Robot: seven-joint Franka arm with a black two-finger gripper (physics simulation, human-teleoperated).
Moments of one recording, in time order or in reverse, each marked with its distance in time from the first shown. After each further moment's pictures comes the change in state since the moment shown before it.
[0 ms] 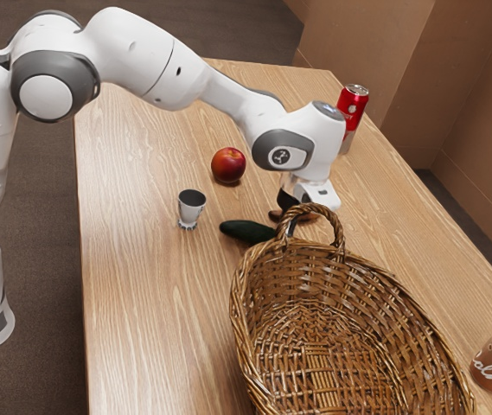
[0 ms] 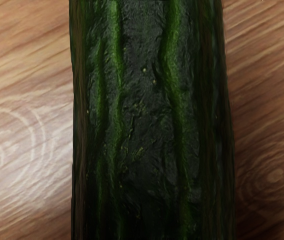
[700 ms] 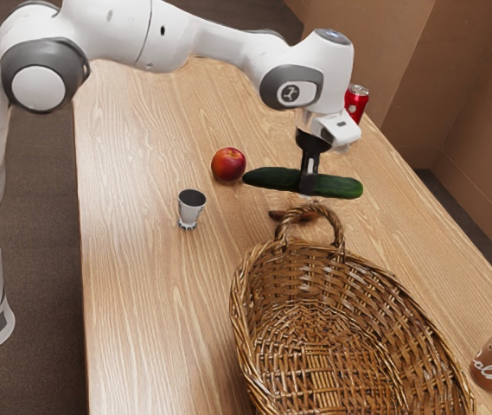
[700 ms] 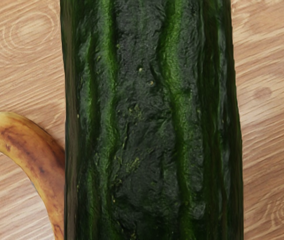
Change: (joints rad) arm 0.004 -0.056 0.071 0.179 0.013 -0.064 -0.026
